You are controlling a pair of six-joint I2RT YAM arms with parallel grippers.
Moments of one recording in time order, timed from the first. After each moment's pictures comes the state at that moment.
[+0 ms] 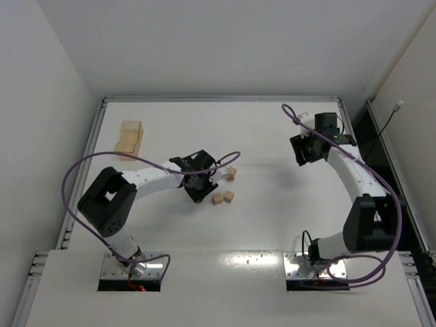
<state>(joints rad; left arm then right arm) -0.70 1.66 0.99 -0.53 0.05 0.22 0.00 1.44 1.07 -0.59 -0.07 -0.36</state>
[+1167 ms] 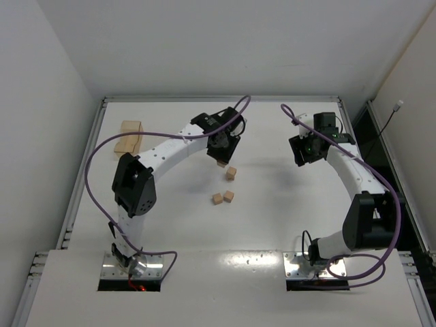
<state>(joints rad) -0.72 1.98 1.84 -0.97 -0.10 -0.24 0.00 1.46 1.08 -0.60 -0.09 -0.36</state>
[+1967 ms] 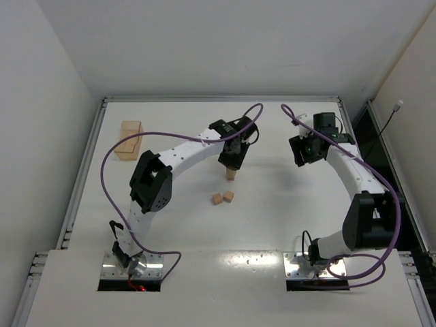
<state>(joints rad) -0.80 2.13 1.94 -0.97 -0.15 -0.36 0.00 1.46 1.08 -0.61 -0.09 -0.35</state>
